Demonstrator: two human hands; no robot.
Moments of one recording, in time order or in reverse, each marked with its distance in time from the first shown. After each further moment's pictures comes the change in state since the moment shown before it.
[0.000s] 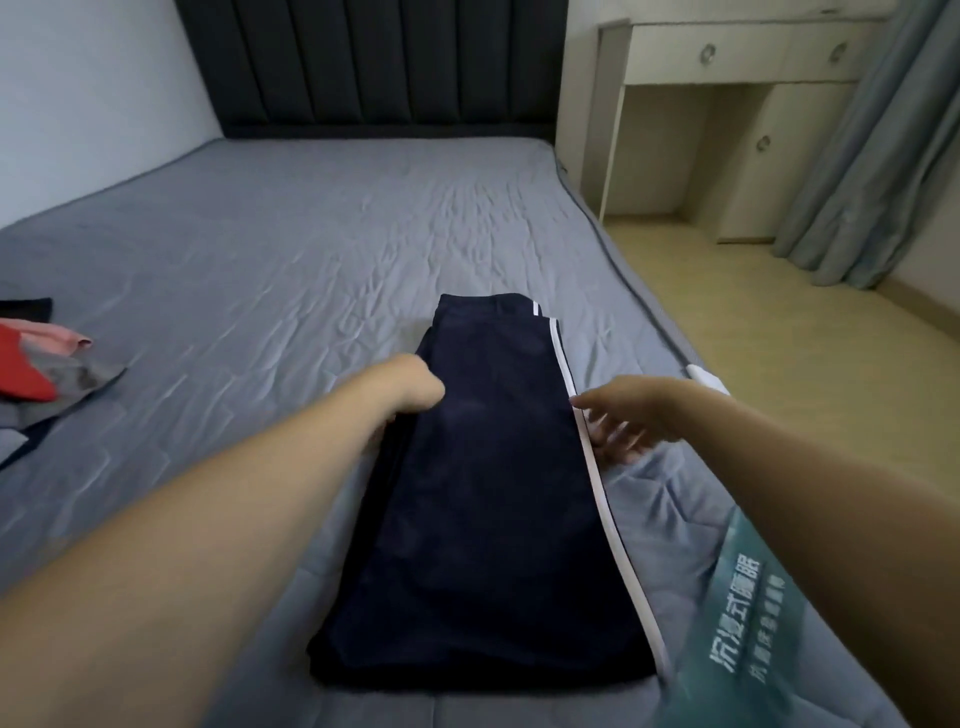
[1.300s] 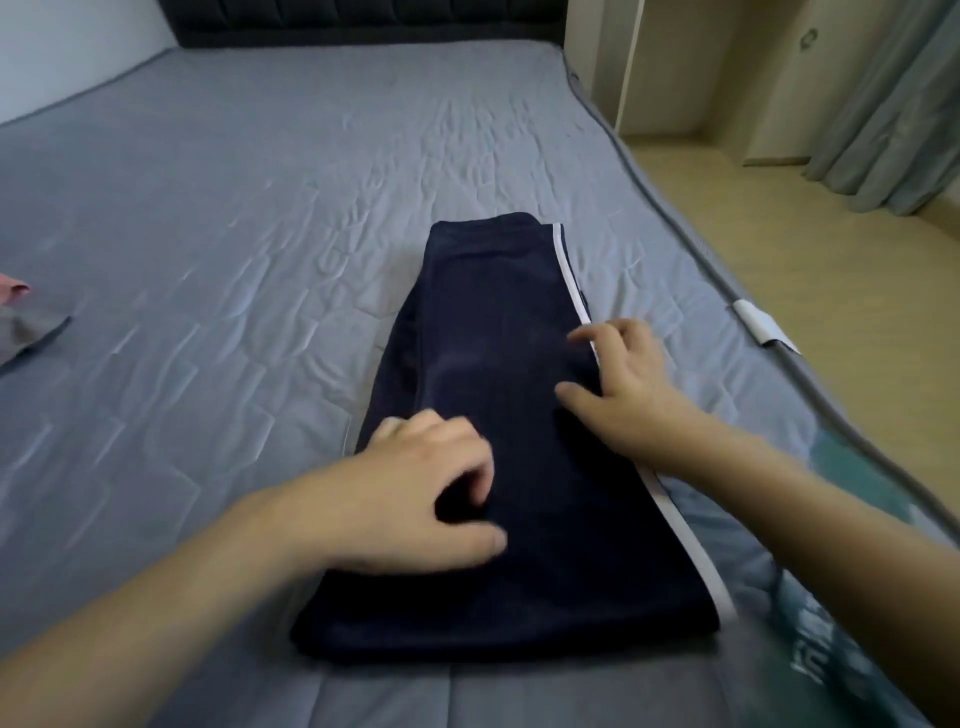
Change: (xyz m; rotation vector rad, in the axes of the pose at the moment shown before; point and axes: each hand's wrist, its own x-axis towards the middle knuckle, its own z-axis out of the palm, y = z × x) left_hand -0.080 -0.047 0.060 0.076 -0.073 0.780; right_hand 0.008 0.020 0.071 -0.293 0.583 -0.671
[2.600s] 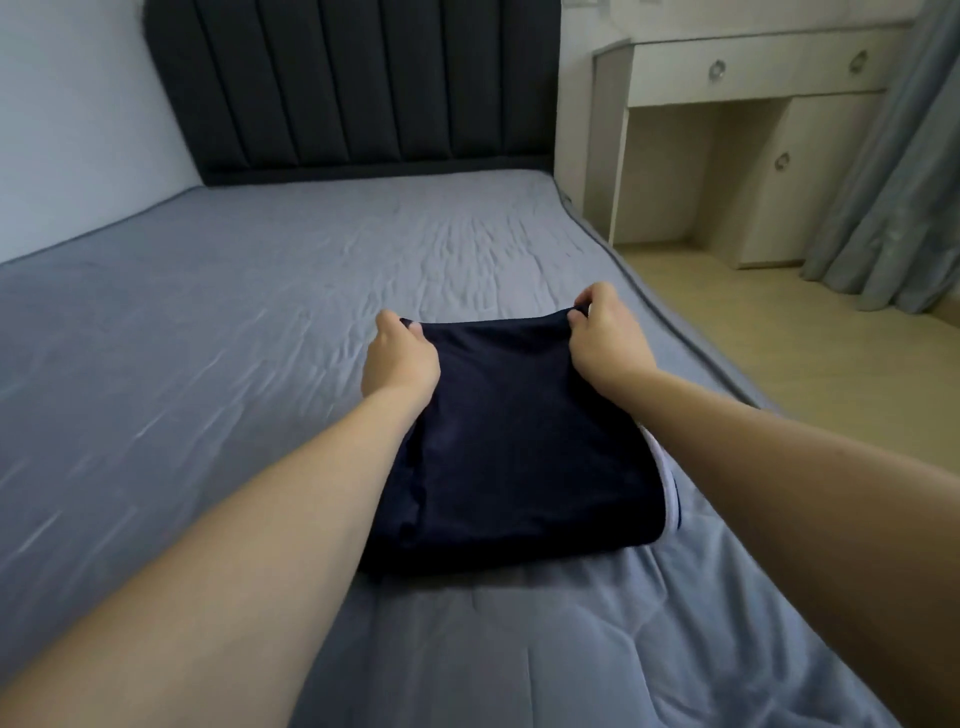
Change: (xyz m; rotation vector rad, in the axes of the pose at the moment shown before) left_hand 0.251 -0.149 -0.111 -0.375 0.986 -0.719; right_hand 0.242 0.017 -0.015 0.203 0.347 0.142
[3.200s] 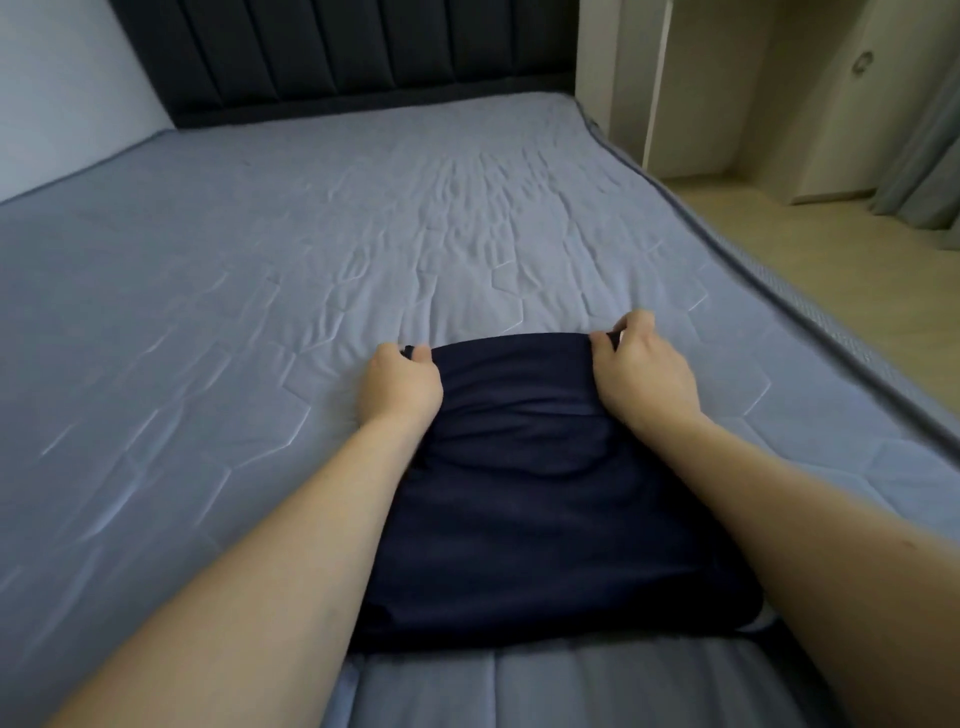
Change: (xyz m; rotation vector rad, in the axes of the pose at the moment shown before) left_hand 0.051 -0.066 0.077 0.010 -0.104 -0.156; right_hand 0.028 0.079 0.091 -0.145 0.009 0.141
